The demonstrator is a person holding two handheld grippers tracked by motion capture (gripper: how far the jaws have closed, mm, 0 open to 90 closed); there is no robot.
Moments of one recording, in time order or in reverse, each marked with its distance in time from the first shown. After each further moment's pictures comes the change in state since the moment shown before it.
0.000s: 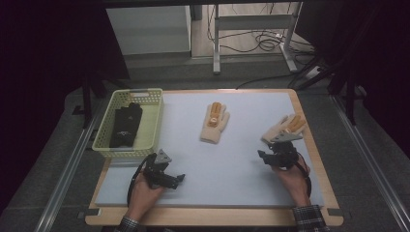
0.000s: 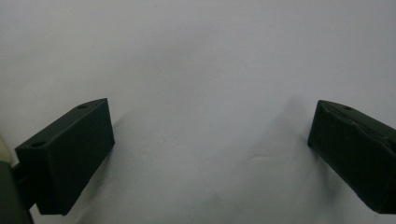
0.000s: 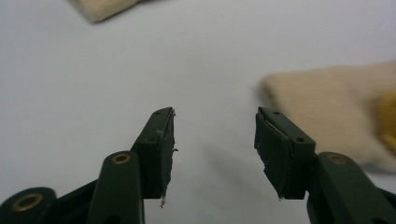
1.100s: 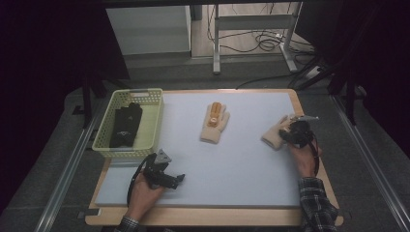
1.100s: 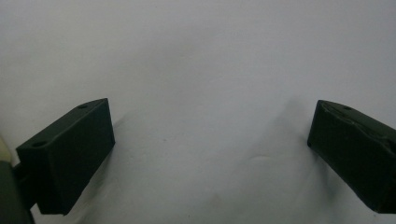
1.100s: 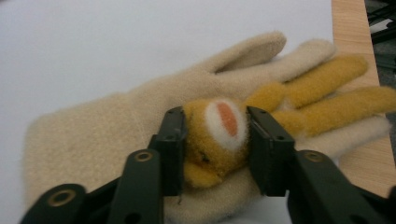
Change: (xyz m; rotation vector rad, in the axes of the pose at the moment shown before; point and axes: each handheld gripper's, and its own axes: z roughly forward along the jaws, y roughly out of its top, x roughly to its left) left arm 0.000 0.000 0.000 -0.001 0.000 0.000; right arm -0.105 0.003 0.042 0.010 -0.202 0.200
